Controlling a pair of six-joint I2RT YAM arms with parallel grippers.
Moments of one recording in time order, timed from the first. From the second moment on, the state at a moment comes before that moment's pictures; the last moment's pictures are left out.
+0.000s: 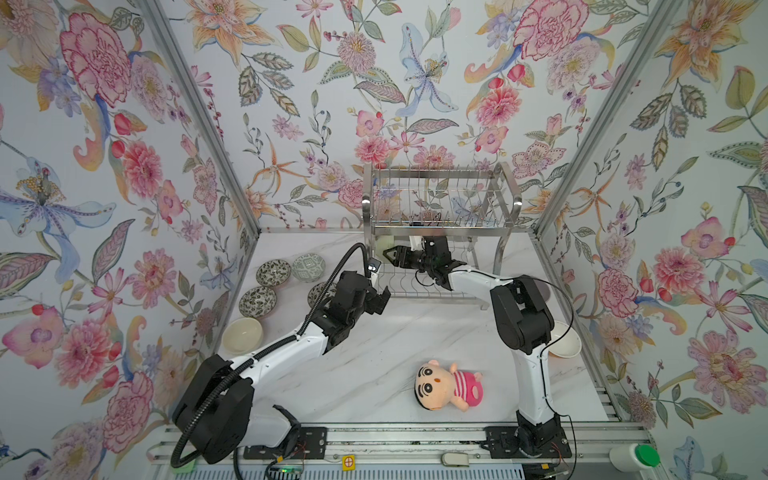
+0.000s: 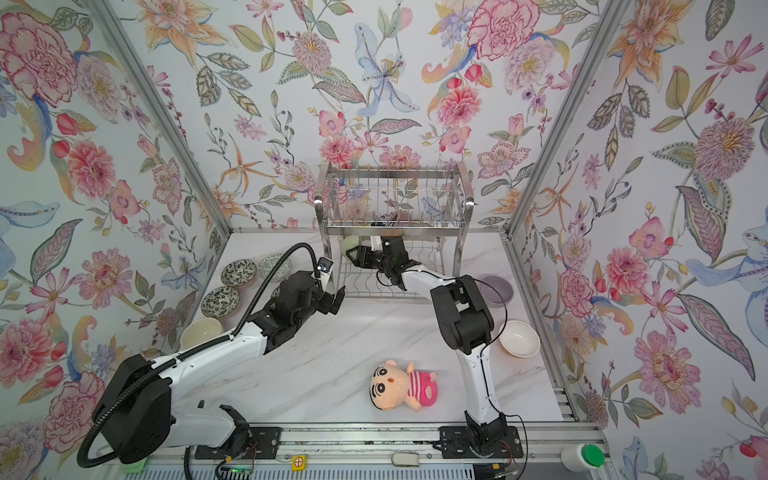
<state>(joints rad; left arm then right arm) -0.65 1.36 0.83 0.09 -0.29 0.09 0.50 2.17 1.54 0.25 -0.45 0.55</state>
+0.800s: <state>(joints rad) -0.65 1.33 0.83 0.08 -0.30 0.08 0.50 1.90 1.23 0.27 -0.30 0.51</state>
